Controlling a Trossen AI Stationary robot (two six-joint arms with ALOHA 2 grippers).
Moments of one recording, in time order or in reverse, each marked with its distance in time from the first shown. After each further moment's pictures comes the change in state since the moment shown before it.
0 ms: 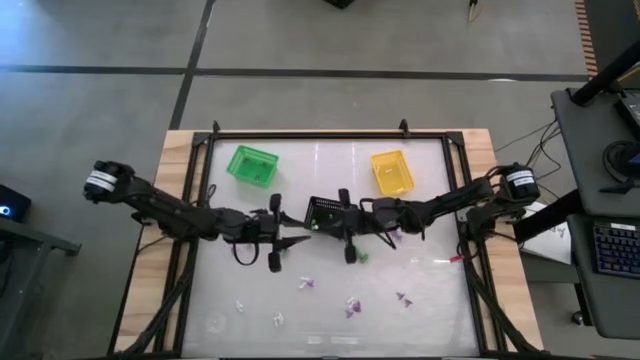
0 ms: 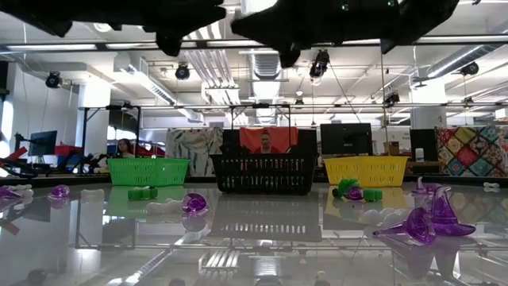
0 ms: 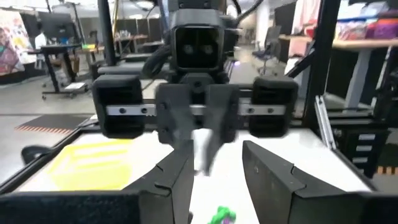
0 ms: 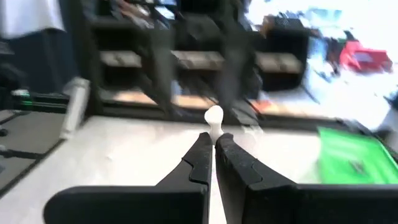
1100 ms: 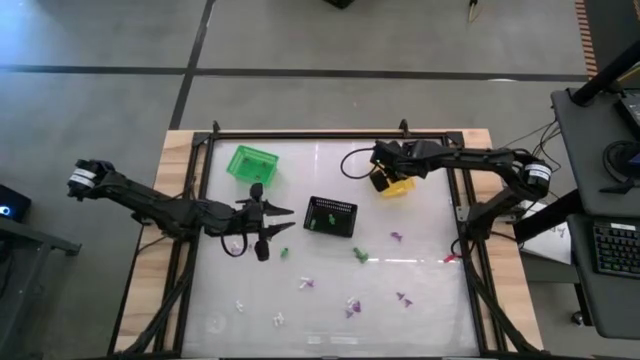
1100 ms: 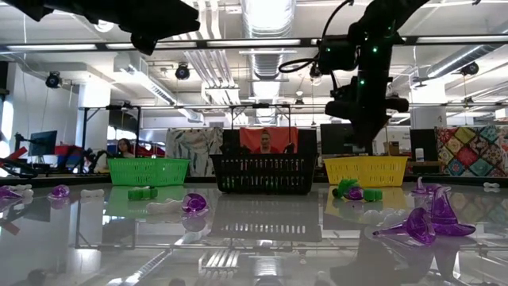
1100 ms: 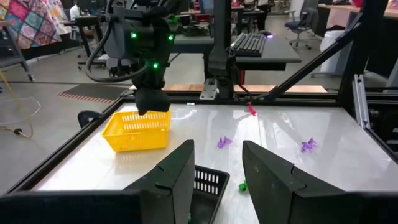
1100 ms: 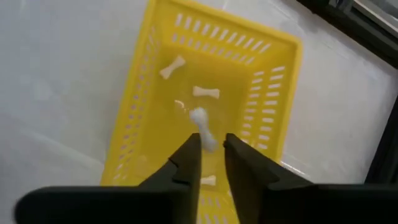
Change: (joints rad) left arm 0.001 -0.244 0.000 -0.379 -0.123 -0.050; right arm -0.535 -0.114 0.208 -1.601 0.314 0.641
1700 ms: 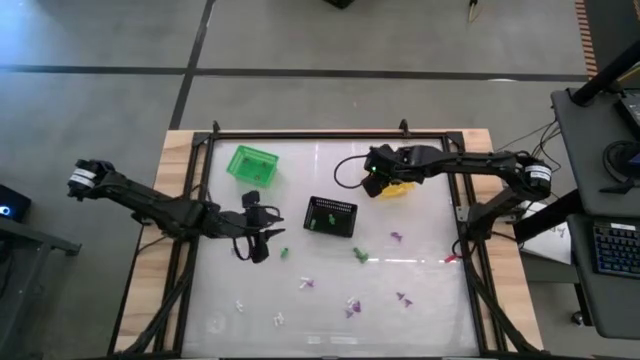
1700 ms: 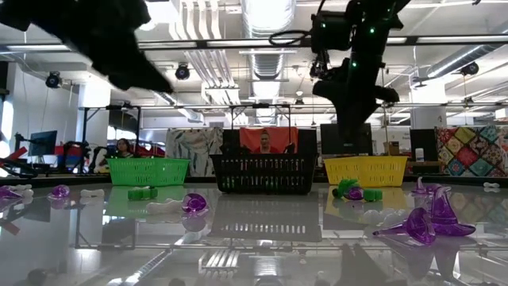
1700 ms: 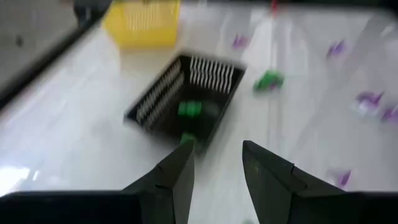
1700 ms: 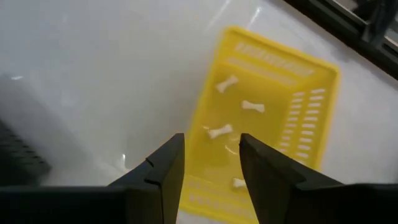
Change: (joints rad) left arm -0.001 0.000 0.000 -0.440 0.004 -0.229; right arm 0.120 -0.008 0.070 0.013 0.003 0.018
